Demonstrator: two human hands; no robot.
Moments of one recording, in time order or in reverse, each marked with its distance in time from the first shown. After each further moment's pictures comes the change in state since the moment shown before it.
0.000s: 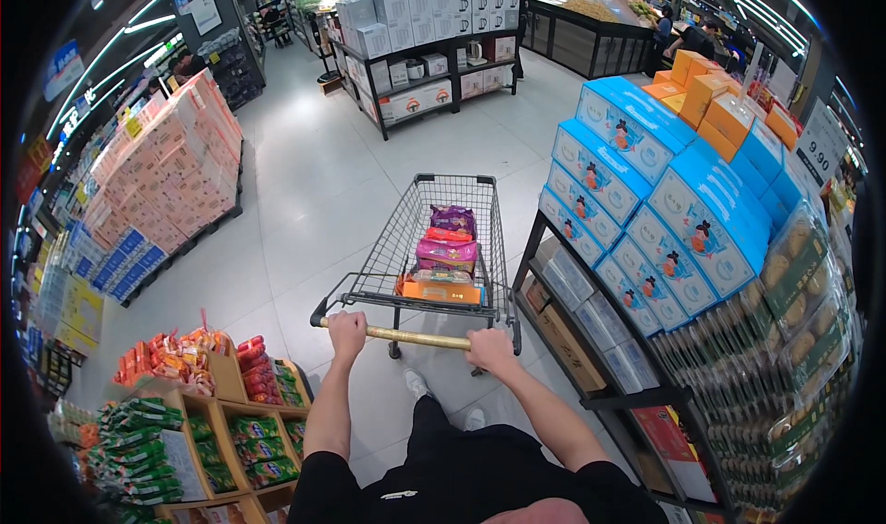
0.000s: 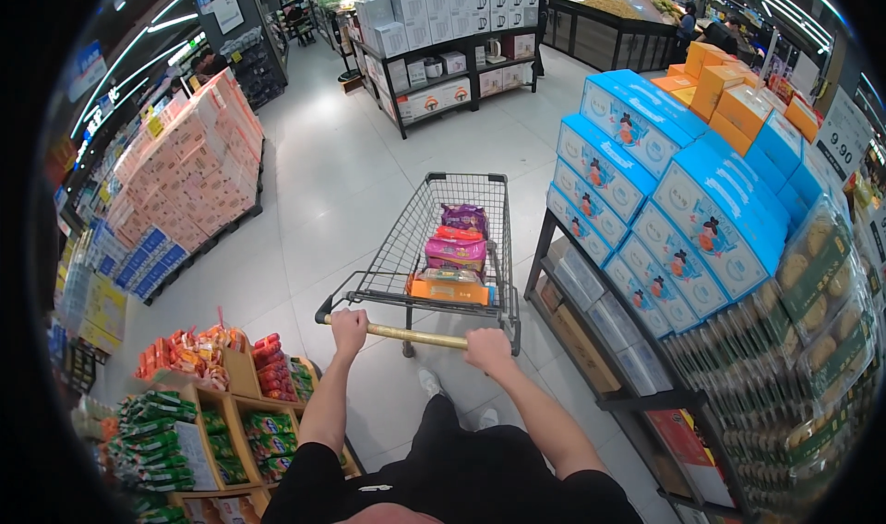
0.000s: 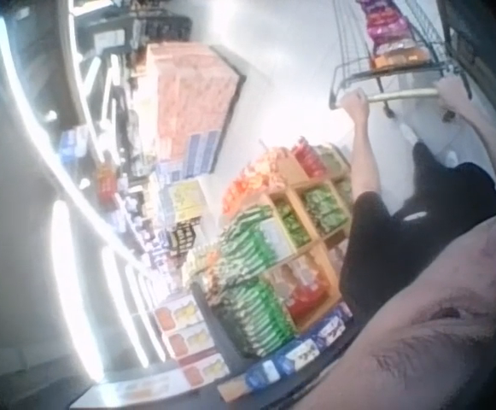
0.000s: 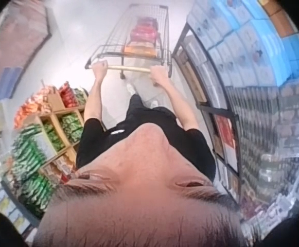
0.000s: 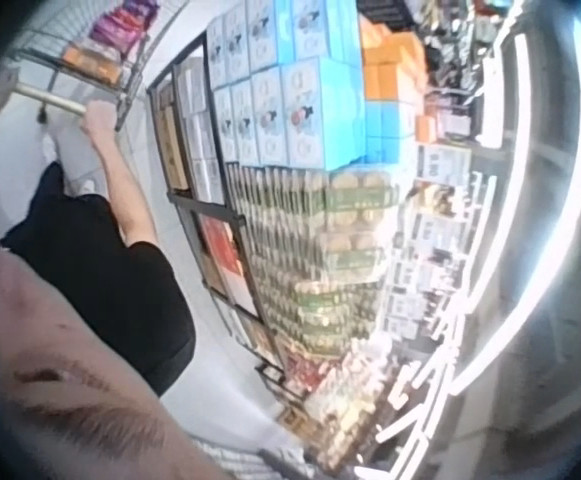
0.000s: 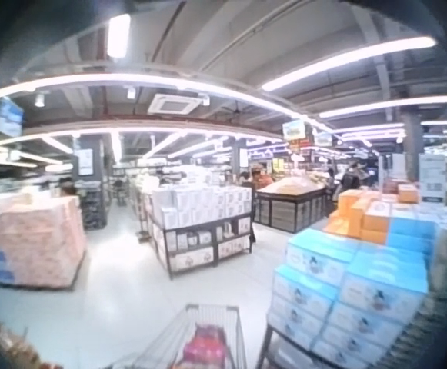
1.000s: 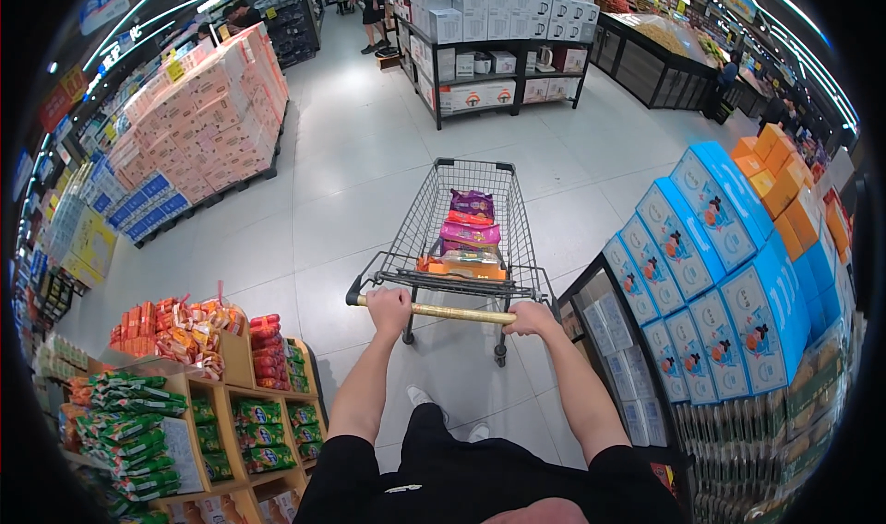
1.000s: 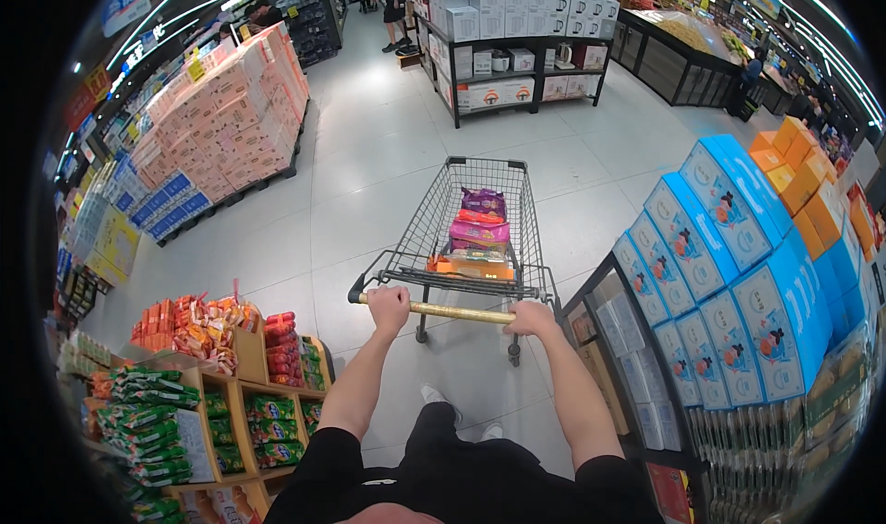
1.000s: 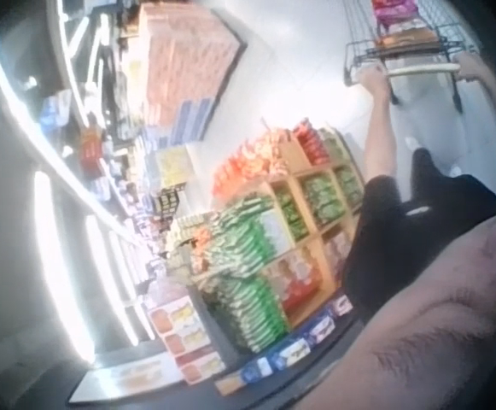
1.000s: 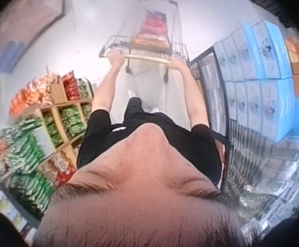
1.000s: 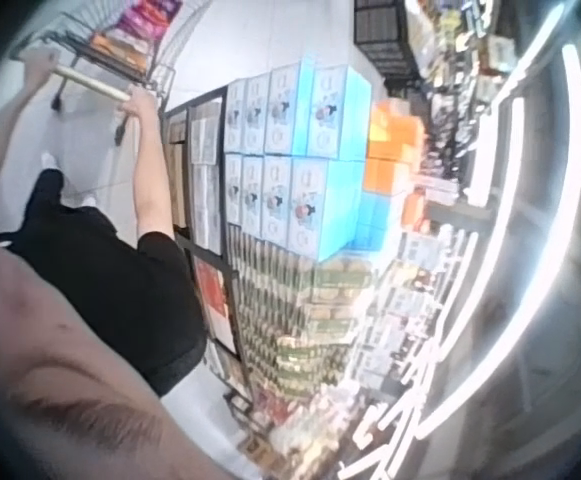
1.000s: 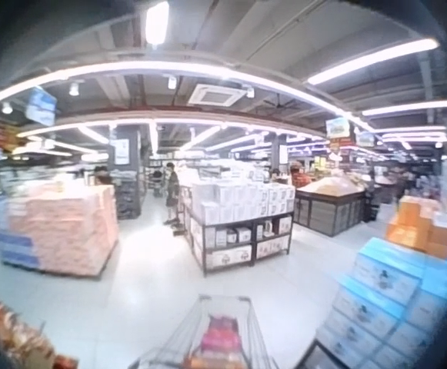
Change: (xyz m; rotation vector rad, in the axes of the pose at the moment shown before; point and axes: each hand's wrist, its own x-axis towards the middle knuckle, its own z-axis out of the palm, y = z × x) left_hand 0.093 -0.038 0.057 0.019 0.124 -0.196; right_hand 0.188 0.038 -0.039 0.111 -0.470 0.072
